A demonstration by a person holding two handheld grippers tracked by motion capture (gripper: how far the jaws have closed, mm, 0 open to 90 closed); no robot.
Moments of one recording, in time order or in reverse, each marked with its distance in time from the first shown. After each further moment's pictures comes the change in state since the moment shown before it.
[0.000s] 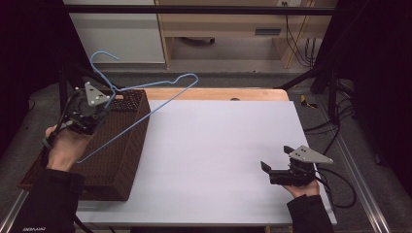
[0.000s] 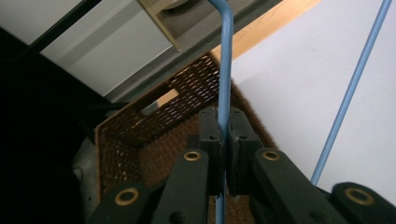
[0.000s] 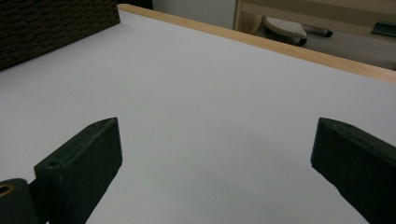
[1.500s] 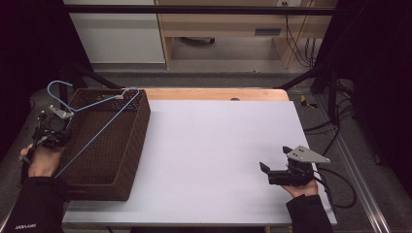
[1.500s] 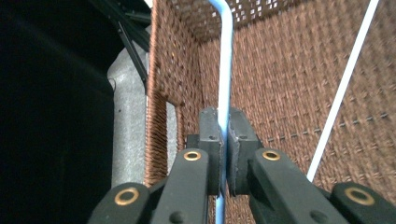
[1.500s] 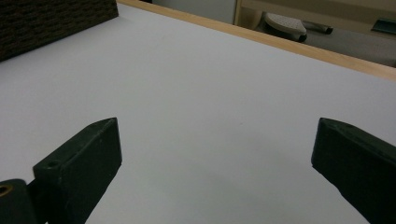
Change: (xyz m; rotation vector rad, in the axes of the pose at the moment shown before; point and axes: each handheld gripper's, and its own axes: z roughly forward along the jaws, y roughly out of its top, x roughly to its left) left arm 0.058 -0.115 0.077 0.262 0.190 -0.178; right arm 0.002 -0.001 0.003 0.018 -0.004 -0.010
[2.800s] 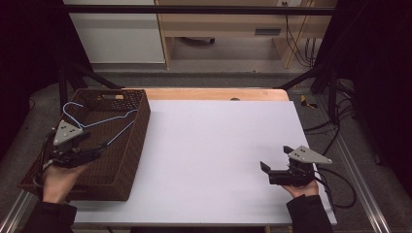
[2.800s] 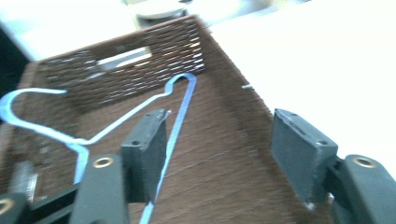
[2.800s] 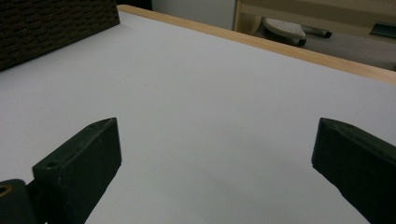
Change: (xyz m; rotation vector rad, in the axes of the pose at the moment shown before) left arm -0.054 -0.021 -0.071 -0.394 -0.426 -0.090; right arm -0.001 0.001 -0.003 -0.024 0.002 0.005
